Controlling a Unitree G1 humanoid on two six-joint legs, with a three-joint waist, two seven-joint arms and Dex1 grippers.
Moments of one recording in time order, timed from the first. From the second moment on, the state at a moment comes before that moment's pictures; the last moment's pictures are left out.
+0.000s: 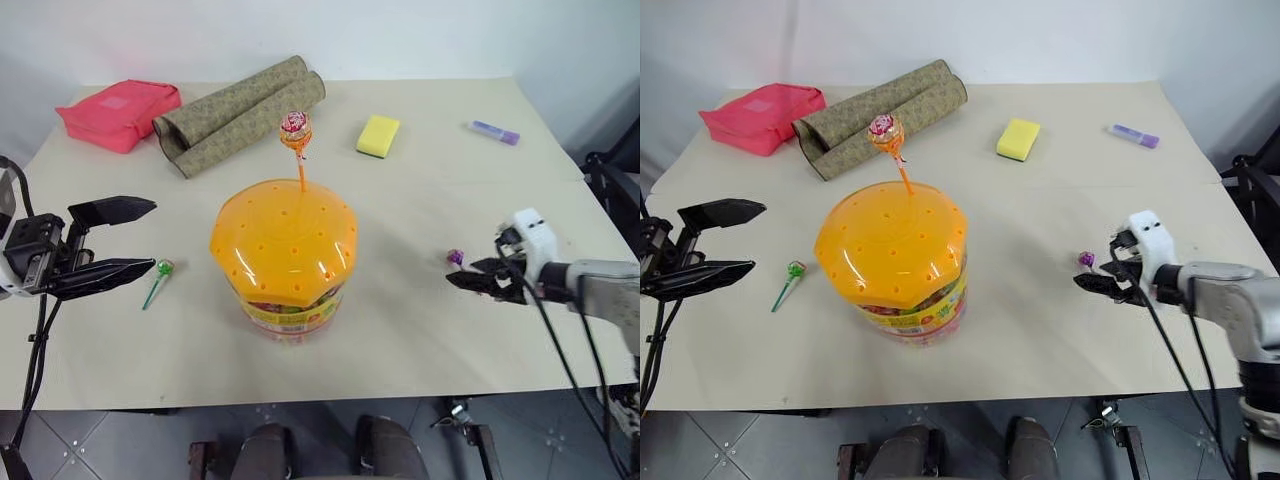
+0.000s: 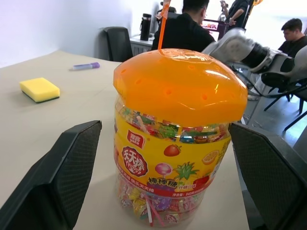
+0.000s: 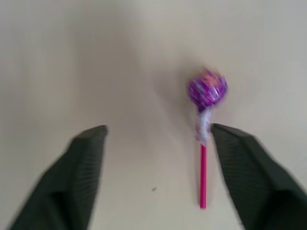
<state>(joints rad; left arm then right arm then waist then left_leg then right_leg) -0.31 0.98 0.53 0.01 -0.88 0.57 -1.41 -0.39 -0.97 -0.27 -0.33 0.73 1.22 0.70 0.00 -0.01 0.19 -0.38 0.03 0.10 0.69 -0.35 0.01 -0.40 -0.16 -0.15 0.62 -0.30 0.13</state>
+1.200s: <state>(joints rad) -0.15 0.94 0.70 -0.16 -0.93 0.58 -1.29 -1.16 -0.35 0.12 0.04 0.71 0.73 1.08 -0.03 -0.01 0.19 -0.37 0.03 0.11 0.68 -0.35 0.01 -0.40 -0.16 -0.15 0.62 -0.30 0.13</state>
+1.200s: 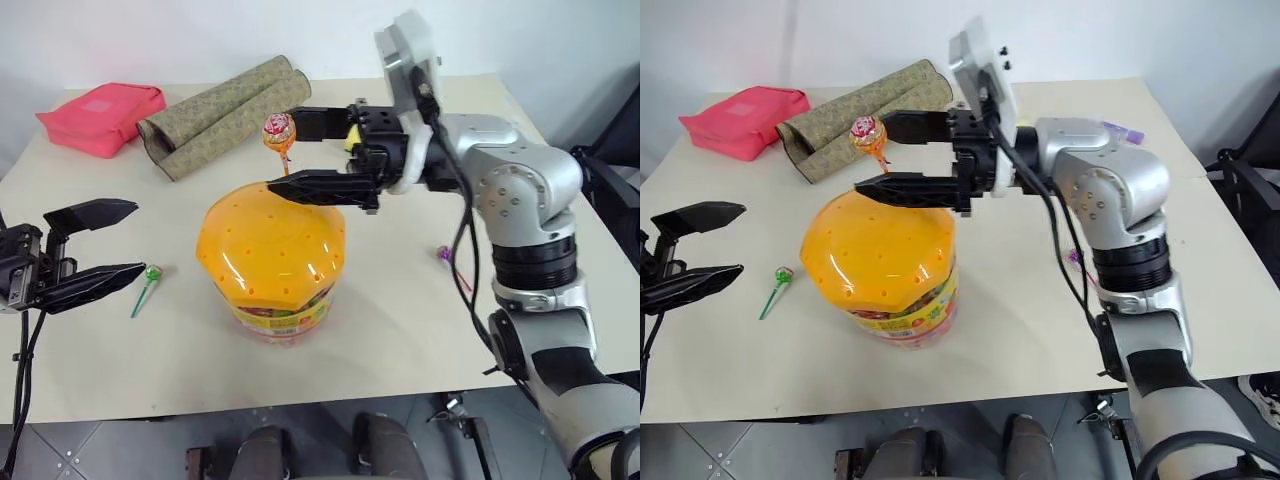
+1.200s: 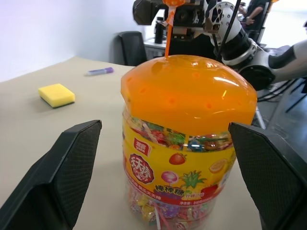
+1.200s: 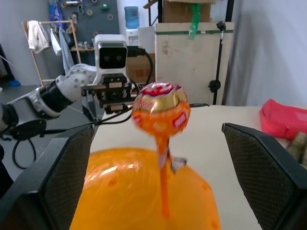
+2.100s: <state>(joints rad) -0.19 0.93 0.66 -0.17 -0.96 0.58 -1.28 -1.34 -0.36 0.05 0.24 0.56 0.58 1.06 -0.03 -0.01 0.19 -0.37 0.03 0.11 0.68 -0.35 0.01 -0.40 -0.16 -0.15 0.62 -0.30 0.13</state>
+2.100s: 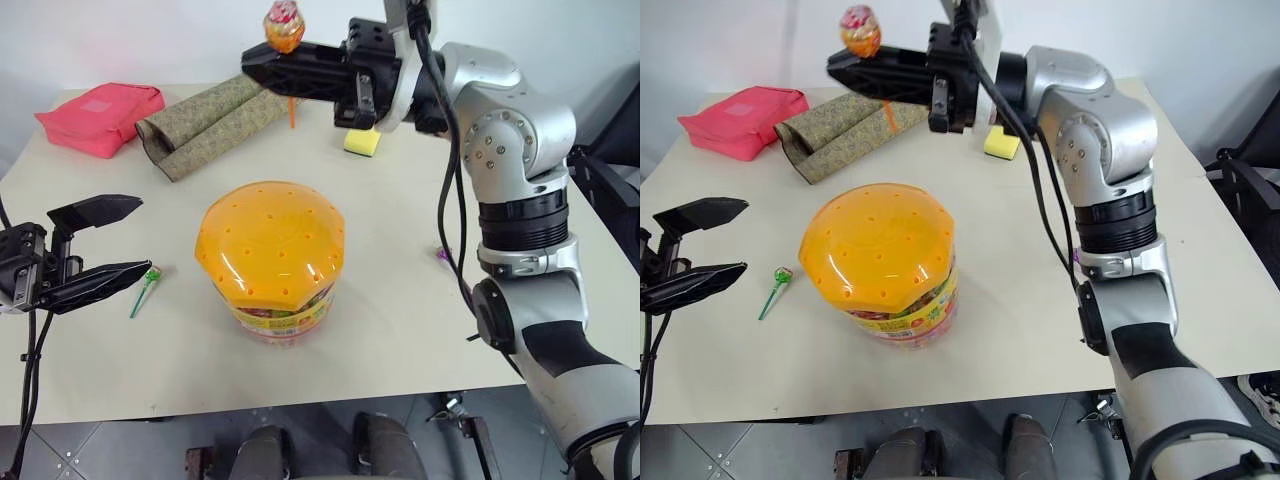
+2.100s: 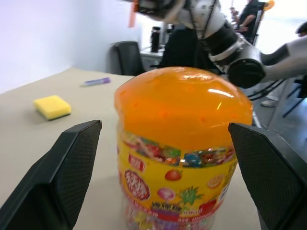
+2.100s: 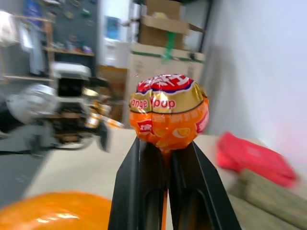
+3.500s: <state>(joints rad) 0.04 1.03 0.72 -0.07 -0.74 0.63 -1.17 -0.50 -0.94 -0.16 0.28 0.37 0.87 0.80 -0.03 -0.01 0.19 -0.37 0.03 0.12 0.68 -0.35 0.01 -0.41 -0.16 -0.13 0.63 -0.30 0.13</state>
